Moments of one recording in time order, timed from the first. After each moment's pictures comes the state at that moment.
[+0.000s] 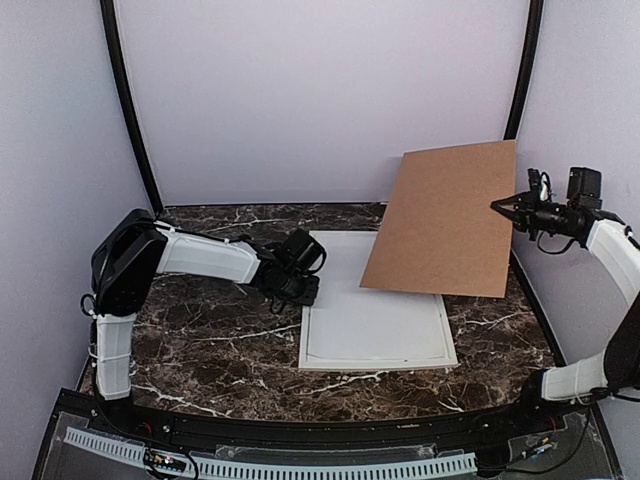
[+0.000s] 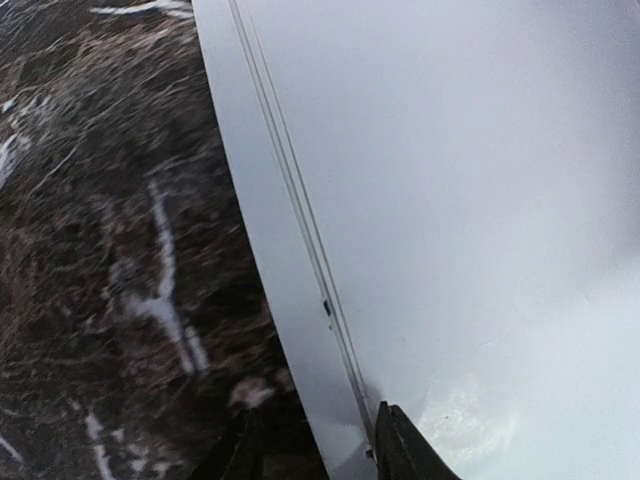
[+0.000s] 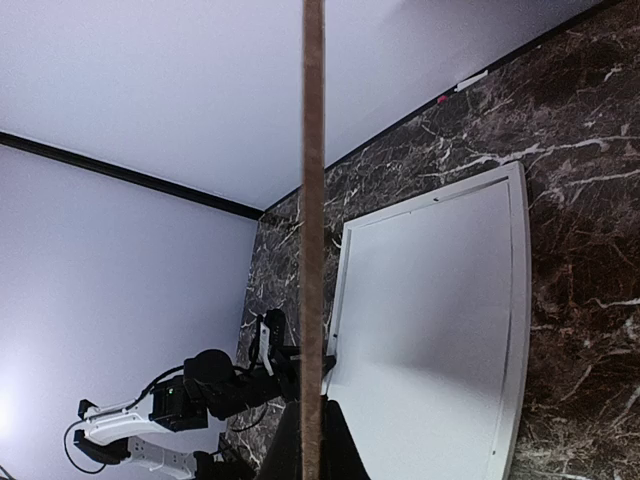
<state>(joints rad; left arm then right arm) -0.85 2.10 1.43 -0.35 -0.27 -0.47 -0.27 1.20 1.02 -0.37 -1.01 0.61</state>
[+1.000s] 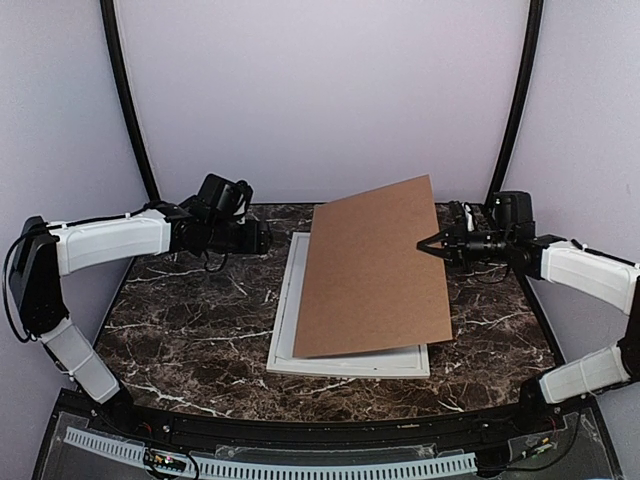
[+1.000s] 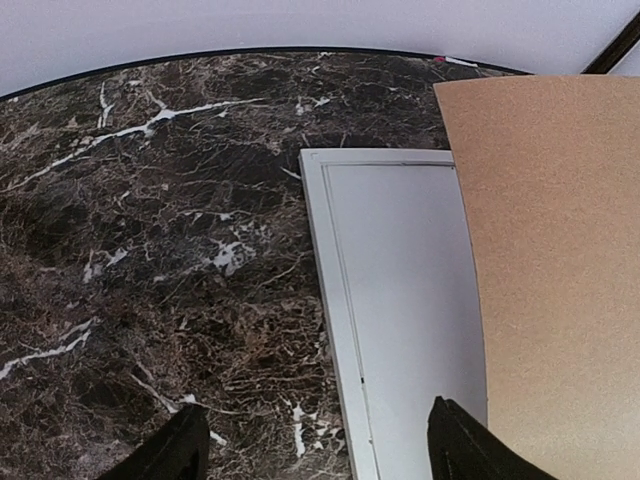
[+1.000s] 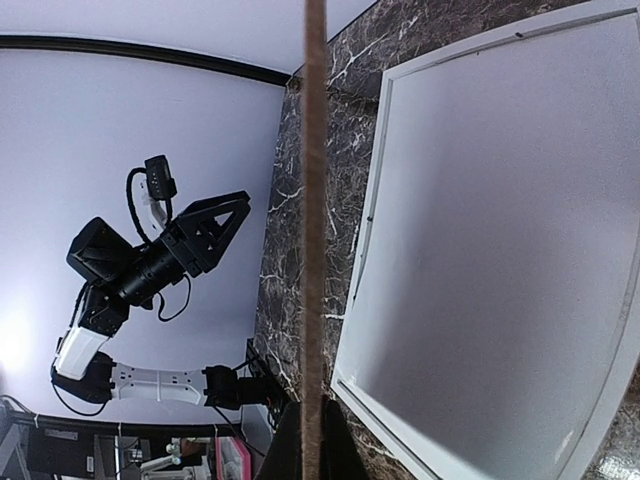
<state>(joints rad) -0.62 1.61 1.21 -0.33 -0.15 -0.42 0.25 1.25 0.80 -0.06 -0.85 0.85</state>
